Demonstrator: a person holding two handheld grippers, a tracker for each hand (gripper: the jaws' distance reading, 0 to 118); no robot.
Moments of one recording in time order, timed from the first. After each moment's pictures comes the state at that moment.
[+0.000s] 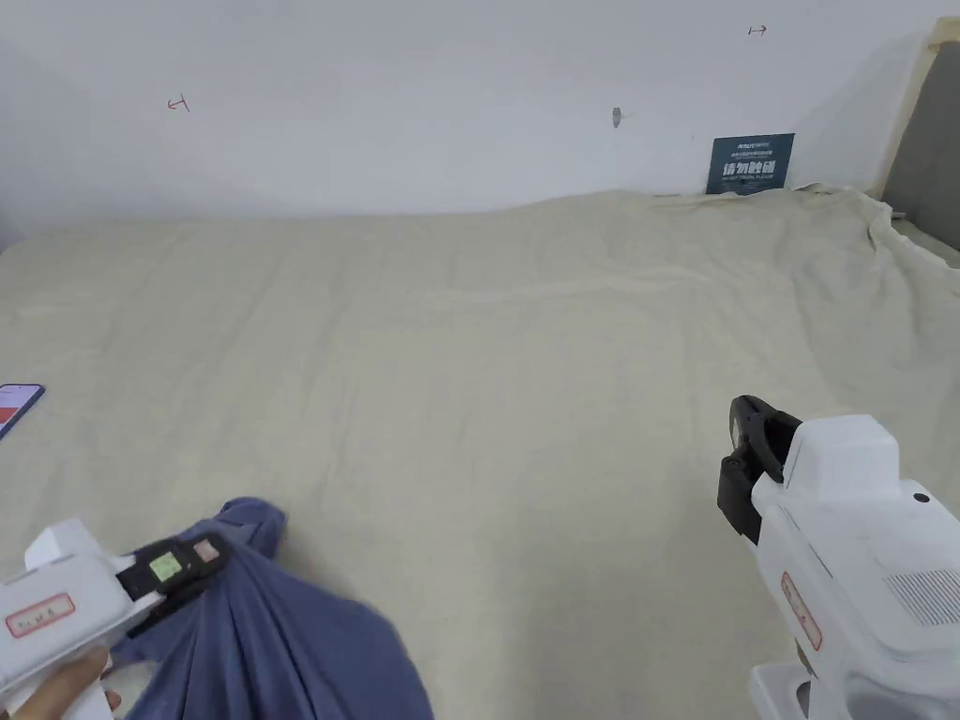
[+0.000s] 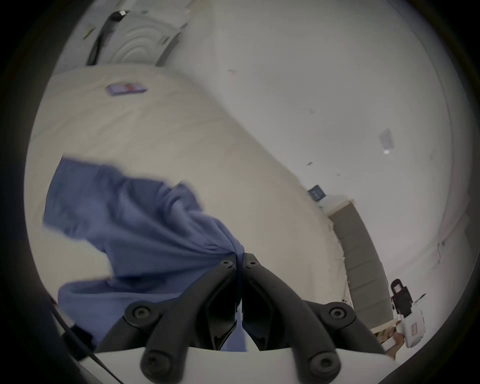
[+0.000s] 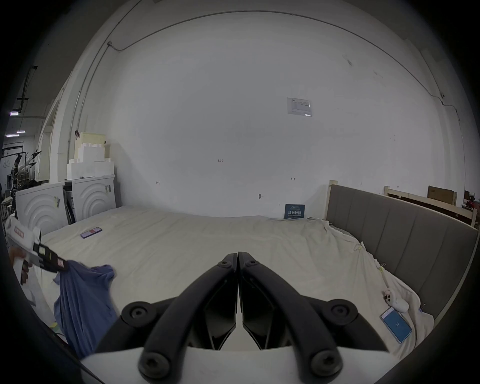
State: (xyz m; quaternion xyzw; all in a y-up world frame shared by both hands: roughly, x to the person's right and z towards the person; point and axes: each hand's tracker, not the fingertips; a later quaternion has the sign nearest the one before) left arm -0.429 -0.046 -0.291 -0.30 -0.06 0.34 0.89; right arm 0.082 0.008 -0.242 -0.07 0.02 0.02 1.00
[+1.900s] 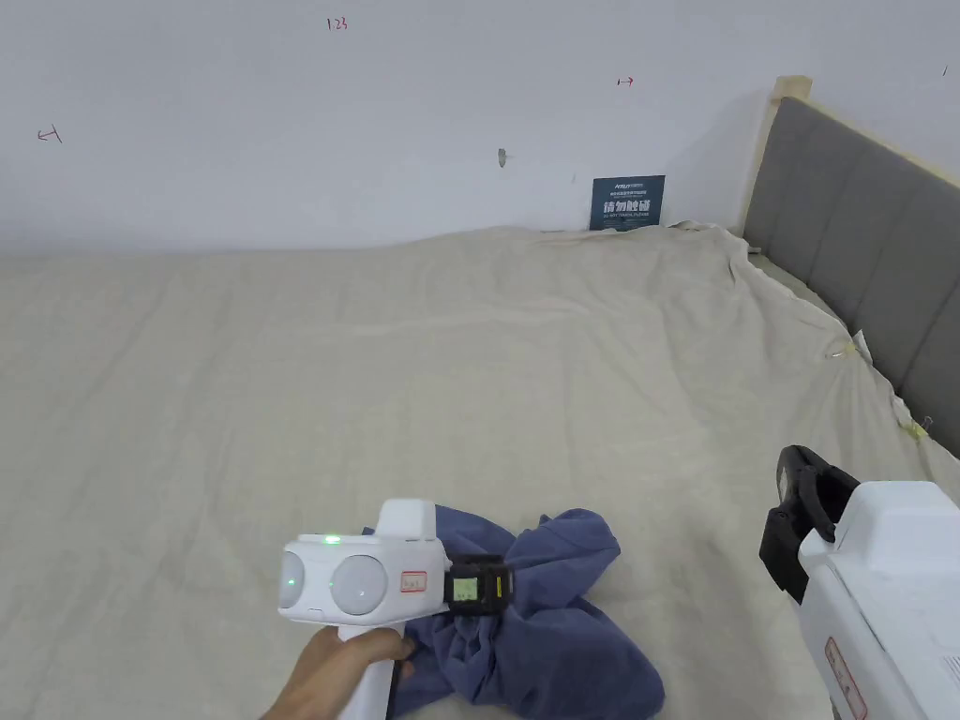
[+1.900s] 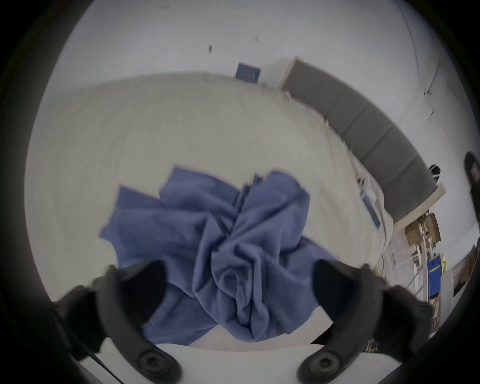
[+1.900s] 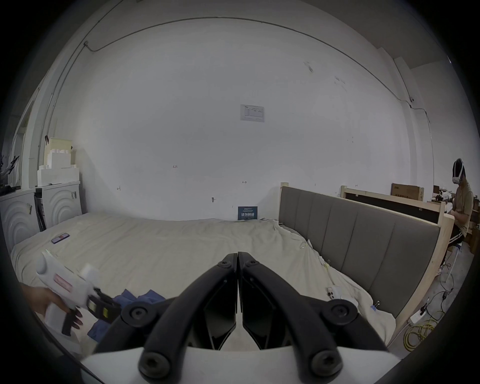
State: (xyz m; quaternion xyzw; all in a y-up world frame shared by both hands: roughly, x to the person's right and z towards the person) left arm -0.113 -0.092 -0.372 -0.40 -0.26 0.06 0.88; right arm 0.176 0.022 -0.181 -0.06 -0.08 0.02 0.99
